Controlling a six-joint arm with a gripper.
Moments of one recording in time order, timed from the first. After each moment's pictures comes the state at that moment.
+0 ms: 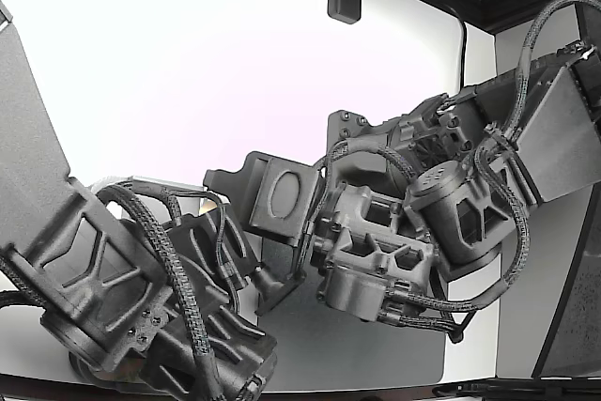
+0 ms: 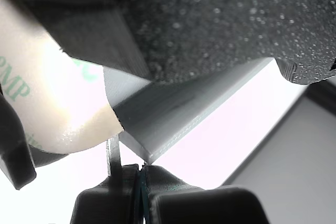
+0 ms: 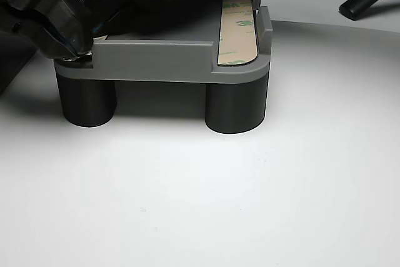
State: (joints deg) arm 40.8 115.7 141.8 34.9 45.3 -59.8
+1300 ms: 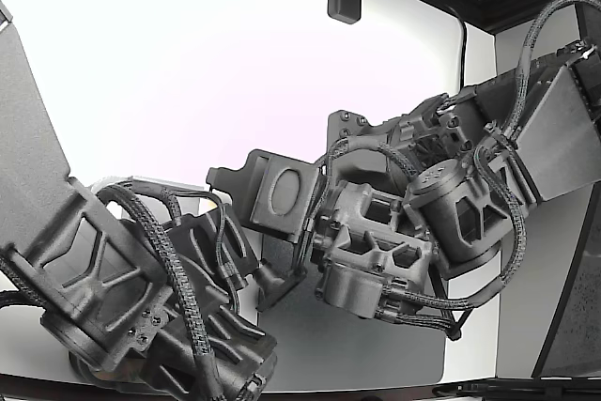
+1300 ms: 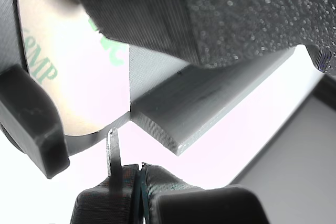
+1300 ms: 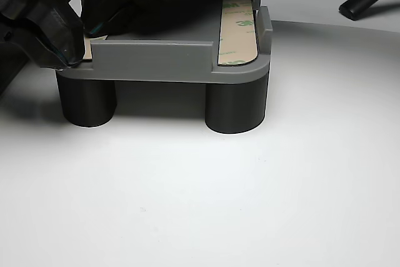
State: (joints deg) arm 40.5 116.2 143.0 35.9 45.0 -59.0
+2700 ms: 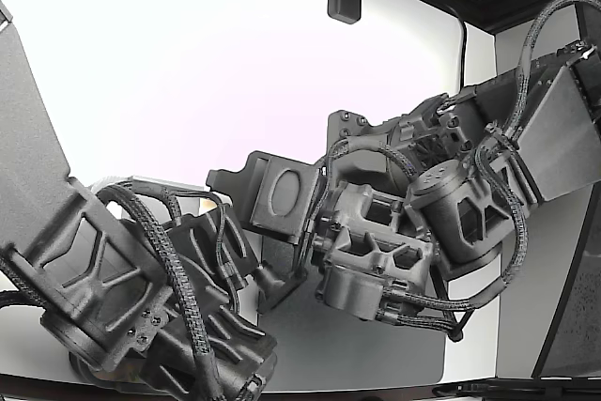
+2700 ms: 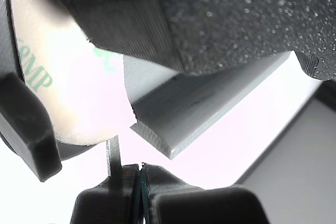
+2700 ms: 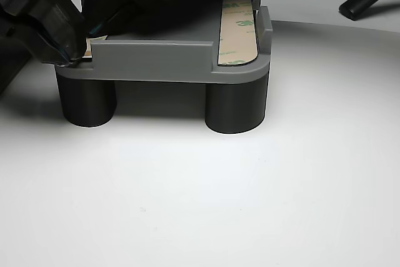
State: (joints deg) arm 40.5 116.0 141.9 37.0 44.4 -58.3
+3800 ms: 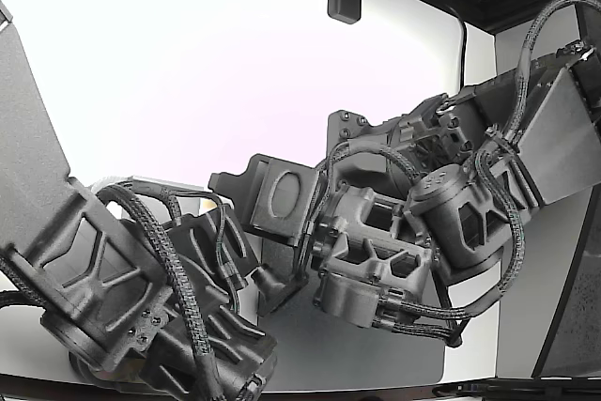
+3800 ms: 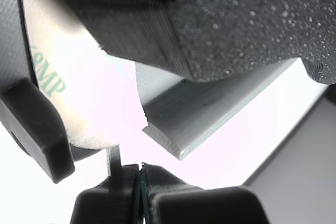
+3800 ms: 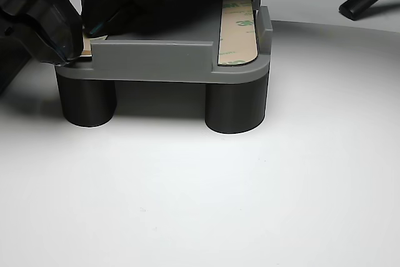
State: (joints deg) arm 41.3 114.9 139.9 40.4 44.1 -55.3
